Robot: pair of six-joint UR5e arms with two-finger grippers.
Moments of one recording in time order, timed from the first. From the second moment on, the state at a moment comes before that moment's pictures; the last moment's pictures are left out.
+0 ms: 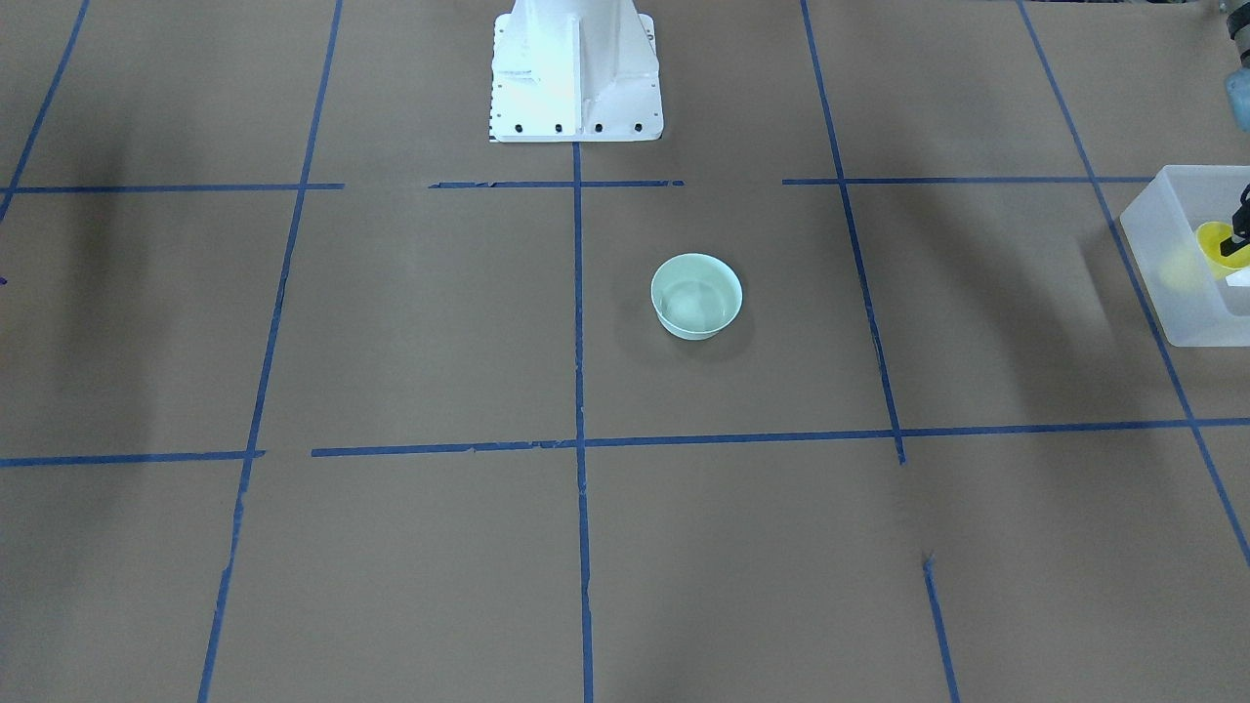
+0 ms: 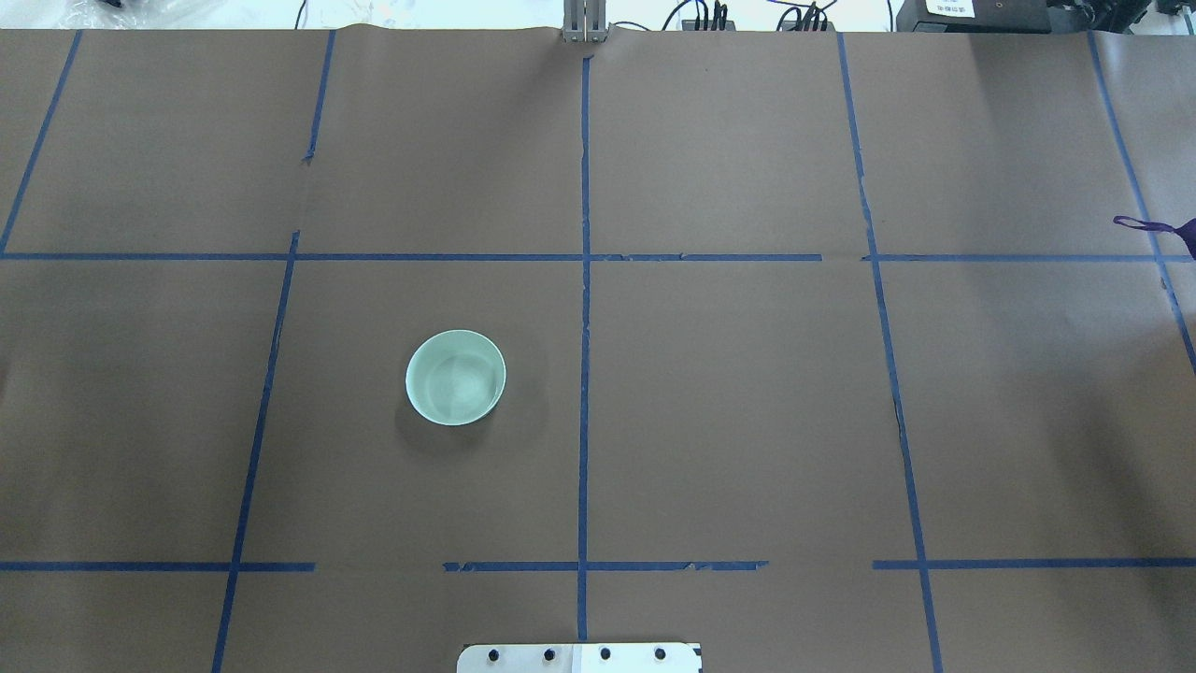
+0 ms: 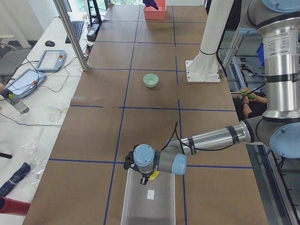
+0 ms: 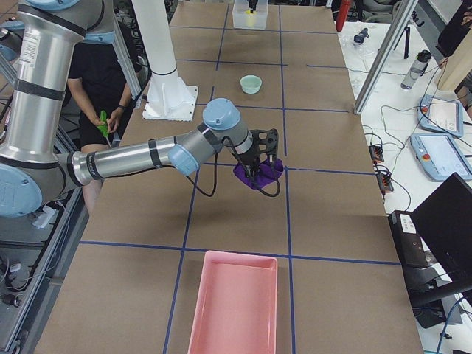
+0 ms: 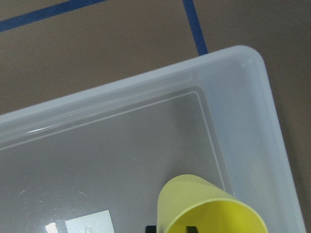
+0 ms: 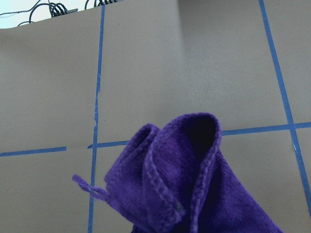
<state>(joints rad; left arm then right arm) -1.46 -1.40 -1.43 -2.01 -2.40 0.17 1.42 -1.83 2.06 -1.07 2.36 0.72</state>
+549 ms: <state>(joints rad) -1.60 -1.37 -1.67 -1.97 -2.22 0.17 1.45 -1.83 2.02 -1.07 2.36 0.65</state>
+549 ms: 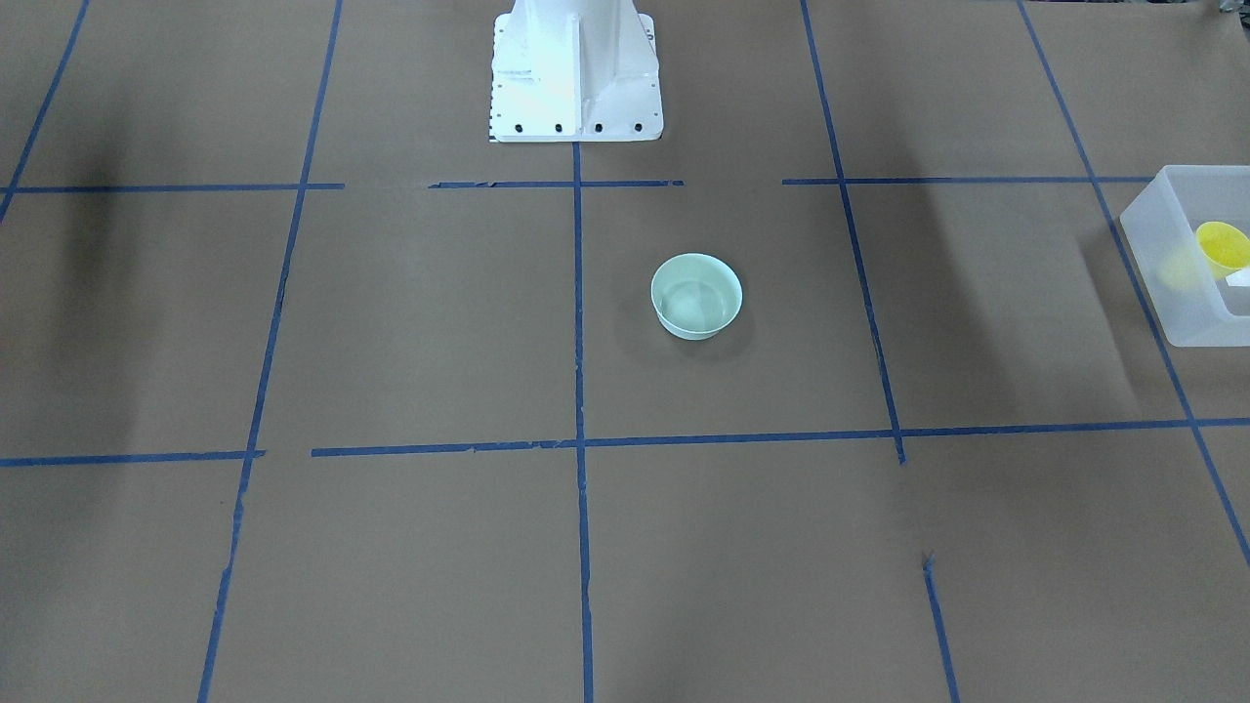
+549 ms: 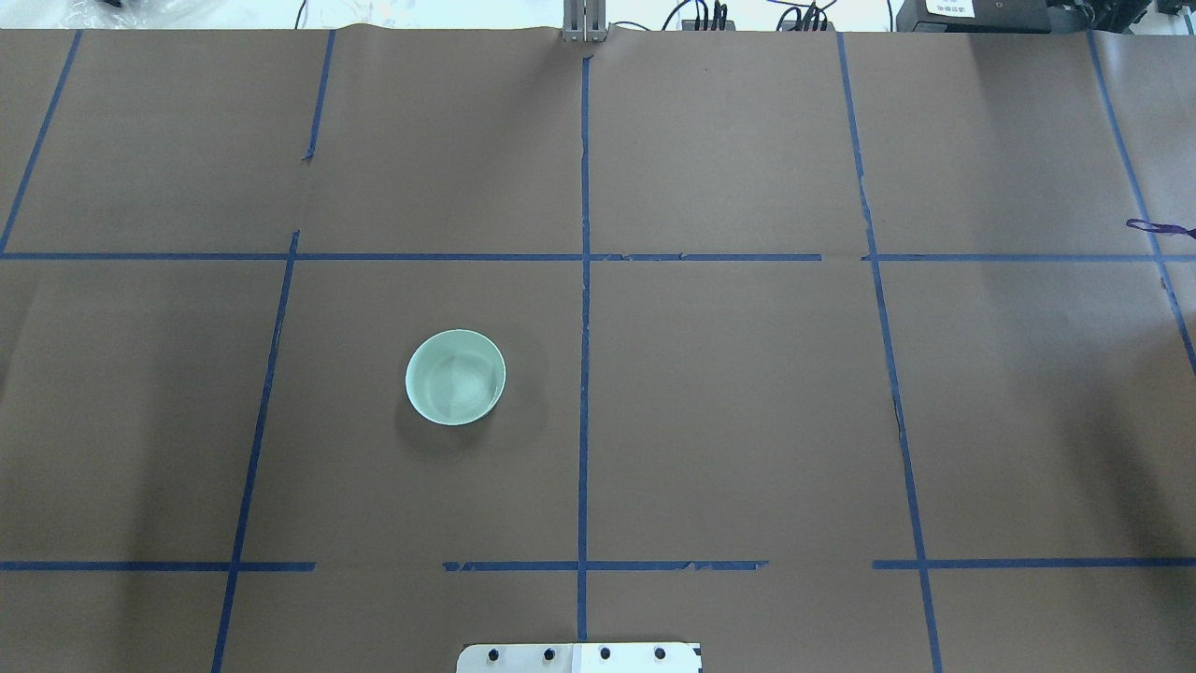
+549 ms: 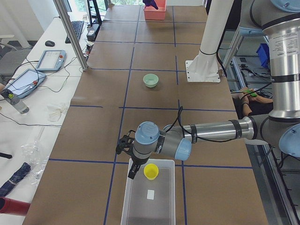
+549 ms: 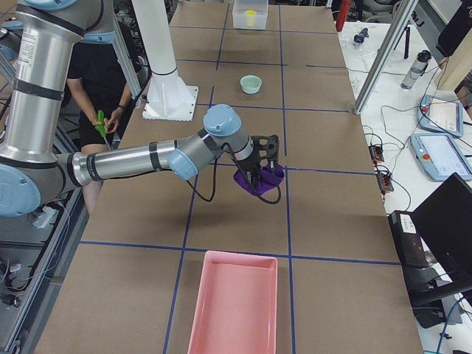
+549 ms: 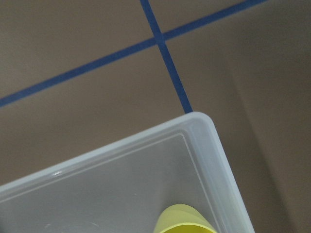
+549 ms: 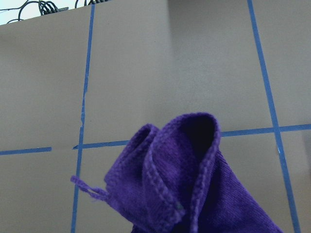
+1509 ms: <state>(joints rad) -1.37 -1.49 -1.95 -1.96 -2.28 -0.48 1.61 -1.74 1.75 -1.36 2.18 -0.06</state>
